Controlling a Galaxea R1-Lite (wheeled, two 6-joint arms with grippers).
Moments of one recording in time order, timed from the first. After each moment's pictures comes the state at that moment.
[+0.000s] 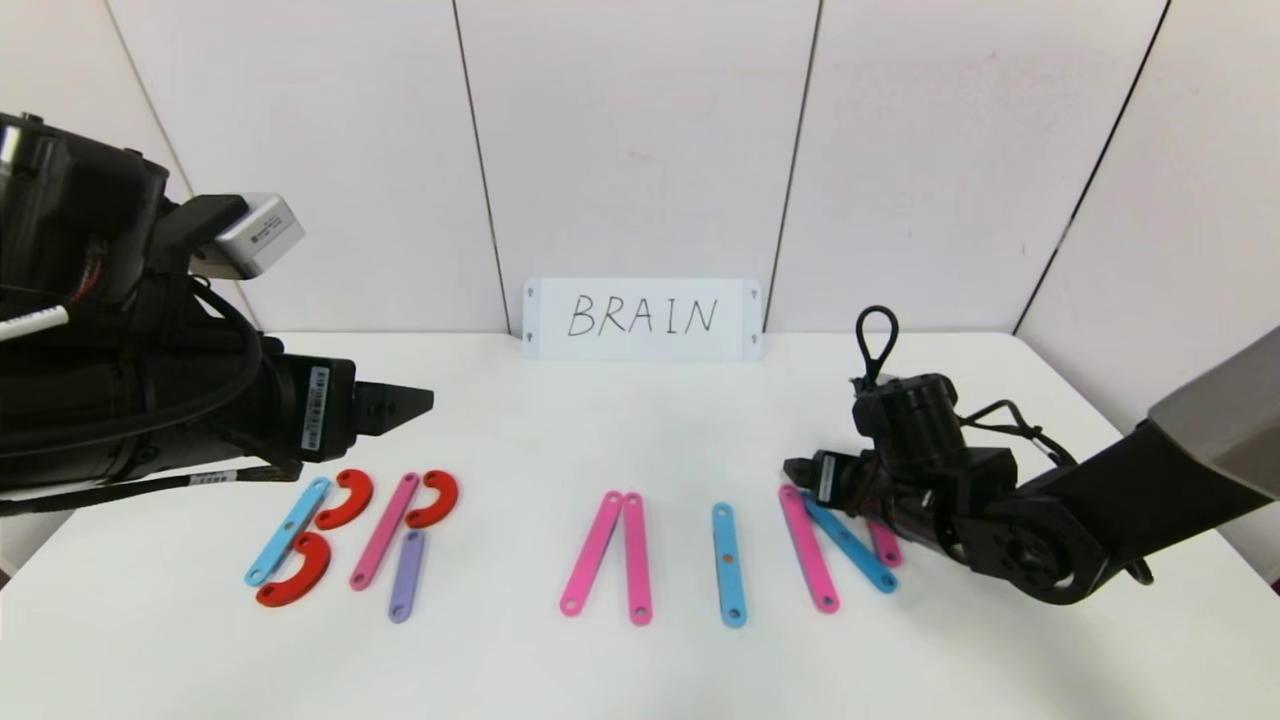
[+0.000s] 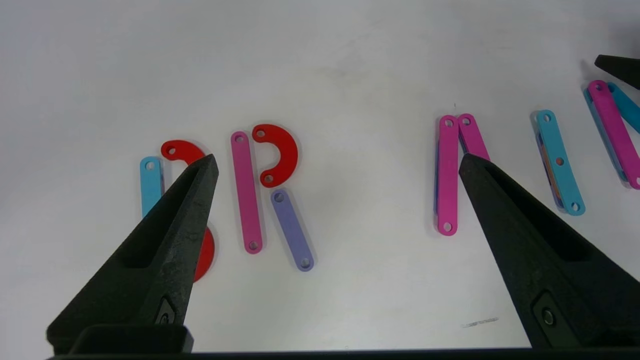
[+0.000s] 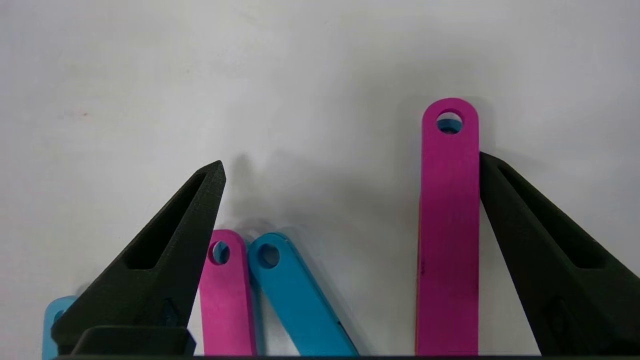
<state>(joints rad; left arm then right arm) -0.45 1.34 -1.06 0.24 0.18 -0.17 0.44 2.05 -0.81 -0.53 -0.26 0.49</state>
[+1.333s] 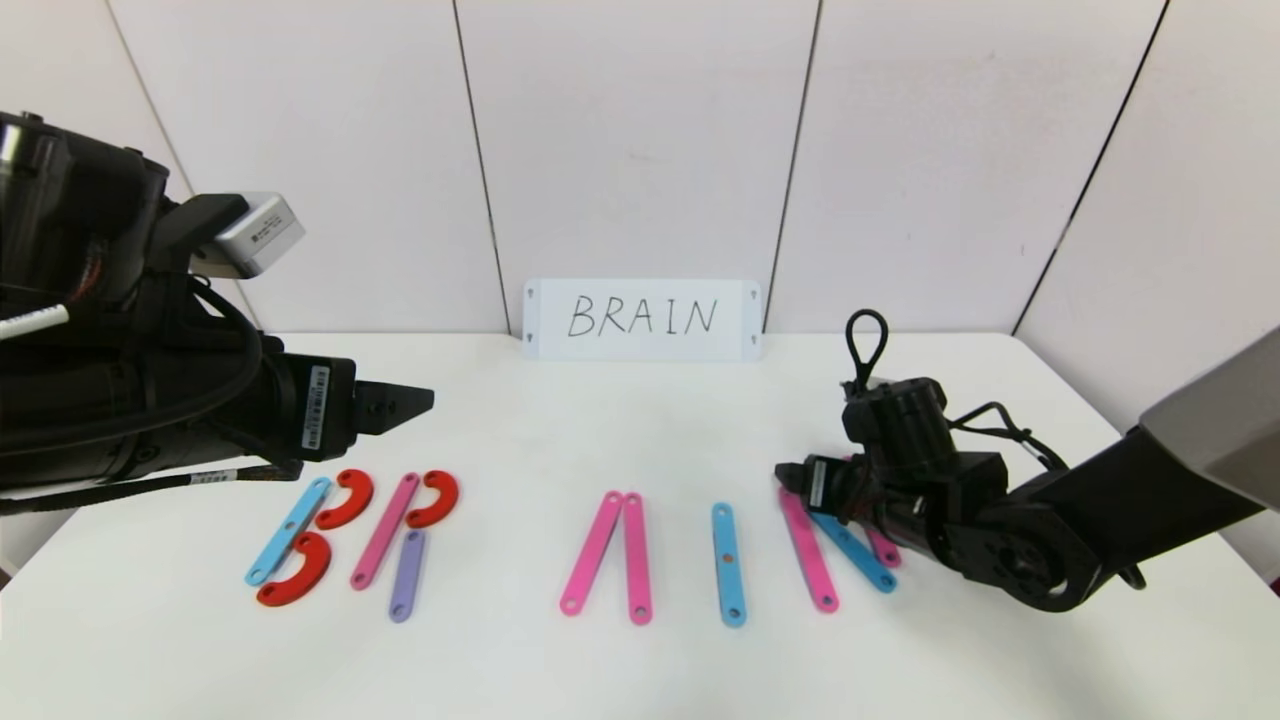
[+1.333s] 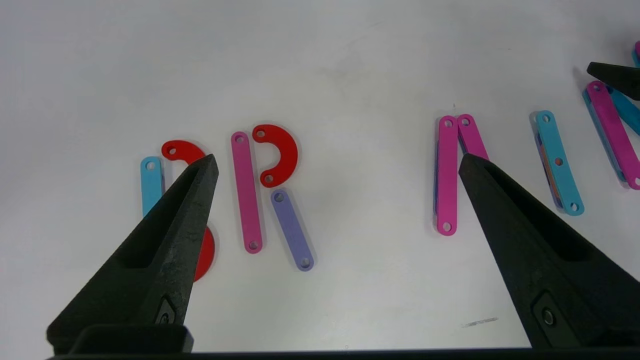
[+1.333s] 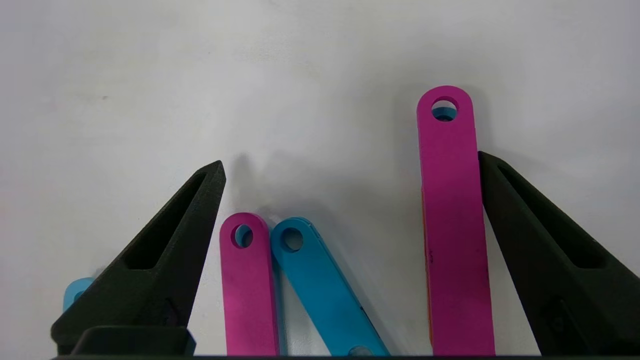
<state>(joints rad) -0.45 1.34 -1.06 0.24 0.18 -0.17 0.47 2.05 -0.81 -0.53 -0.26 0.50</state>
